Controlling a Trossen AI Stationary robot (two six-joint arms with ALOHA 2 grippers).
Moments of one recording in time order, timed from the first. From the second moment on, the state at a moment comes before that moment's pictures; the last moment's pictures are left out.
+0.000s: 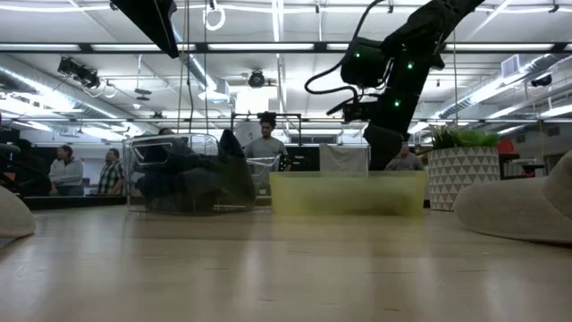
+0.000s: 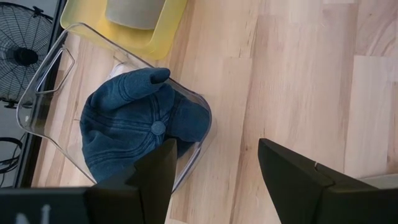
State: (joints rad) left arm -0.31 1.32 1.27 -1.09 -0.44 -0.33; right arm -0.30 1.61 0.98 -0.54 0.28 0.01
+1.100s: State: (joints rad) left arm -0.31 1.32 1.27 -1.06 -0.44 -0.33; right arm 0.30 1.49 1.14 -0.93 0.00 0.23
